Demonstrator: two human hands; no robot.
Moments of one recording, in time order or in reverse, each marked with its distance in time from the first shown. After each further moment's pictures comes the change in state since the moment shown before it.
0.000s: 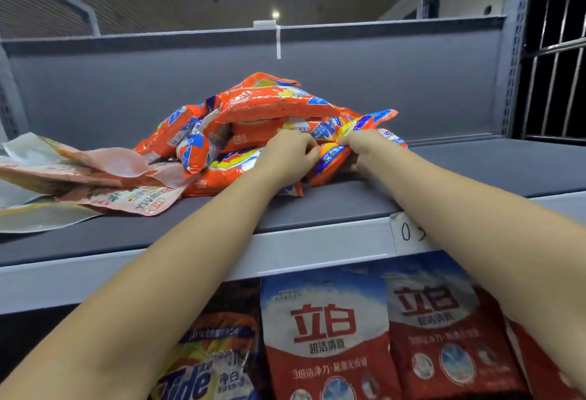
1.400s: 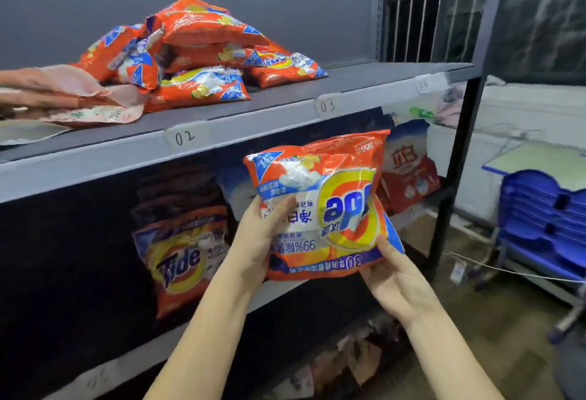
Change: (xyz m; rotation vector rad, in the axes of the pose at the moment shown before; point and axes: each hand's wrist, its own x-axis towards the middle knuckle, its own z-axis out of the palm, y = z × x) left_hand -0.302 0.071 -0.023 -1.808 -0.363 -0.481; right_hand -0.343 0.239 -0.098 0.851 -0.053 -0.031
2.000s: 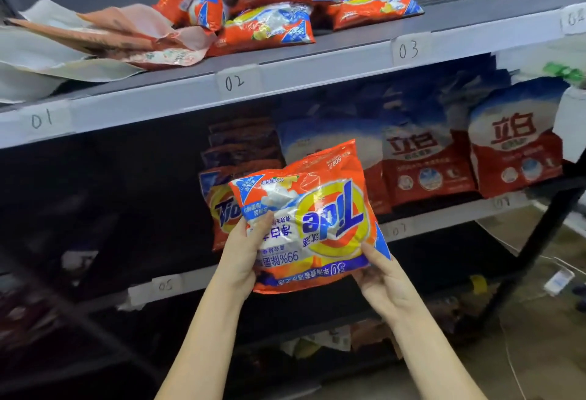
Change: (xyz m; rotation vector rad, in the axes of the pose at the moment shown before) left_hand -0.049 -0.051 -0.067 0.056 0.463 -0.115; right_hand 0.029 0.072 -0.033 -0.073 -0.037 0.321
